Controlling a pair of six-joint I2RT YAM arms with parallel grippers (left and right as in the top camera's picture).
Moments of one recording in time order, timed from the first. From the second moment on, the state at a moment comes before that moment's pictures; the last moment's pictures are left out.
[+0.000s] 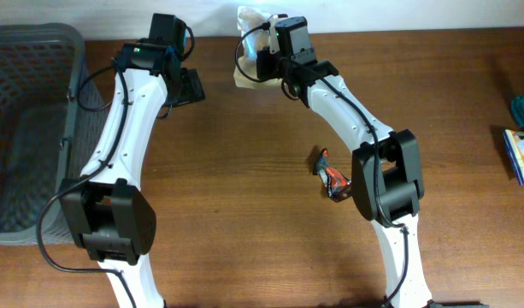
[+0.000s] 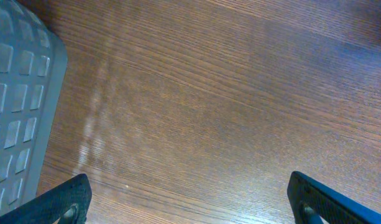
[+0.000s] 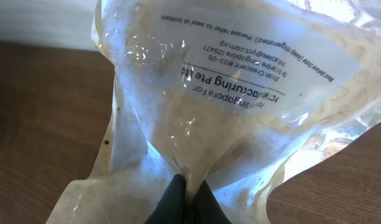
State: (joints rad) left arm -0.16 2.05 1.98 -1.17 -0.24 -0.42; right arm 0.37 2.38 2.03 -0.28 -0.13 0.23
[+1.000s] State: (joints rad) left arm -0.16 2.05 1.98 -1.17 -0.24 -0.42; right arm -0.21 2.13 2.11 -1.32 0.02 0.37
